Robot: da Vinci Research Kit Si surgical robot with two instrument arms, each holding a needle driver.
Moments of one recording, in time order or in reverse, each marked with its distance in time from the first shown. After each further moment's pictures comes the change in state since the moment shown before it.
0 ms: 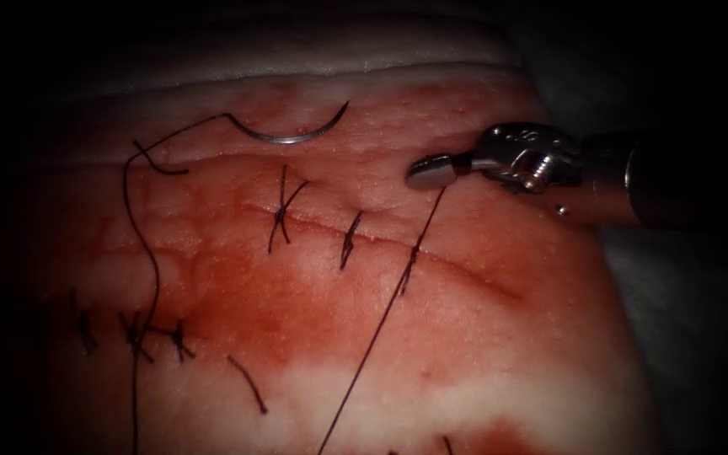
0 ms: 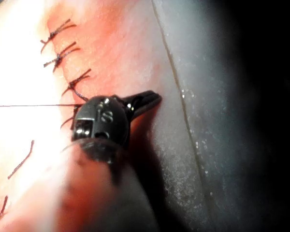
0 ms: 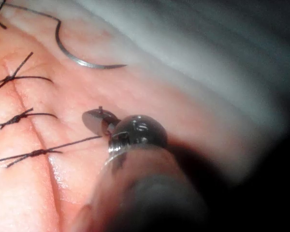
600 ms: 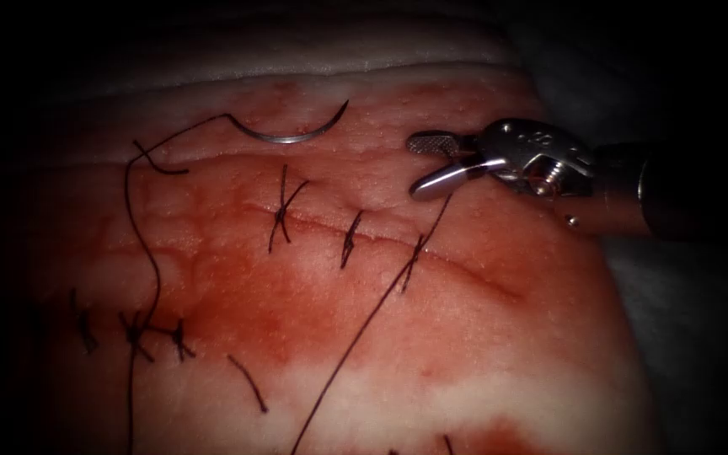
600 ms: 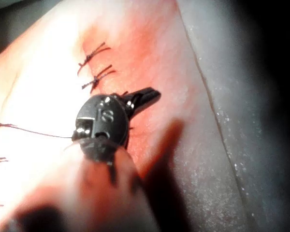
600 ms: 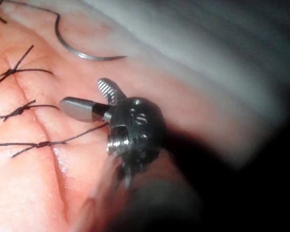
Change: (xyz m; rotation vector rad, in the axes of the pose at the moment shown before) right arm 0.000 -0.002 -0.002 0.120 0.176 -0.092; left arm 0.004 -0.005 -0.008 0.220 -0.010 0.017
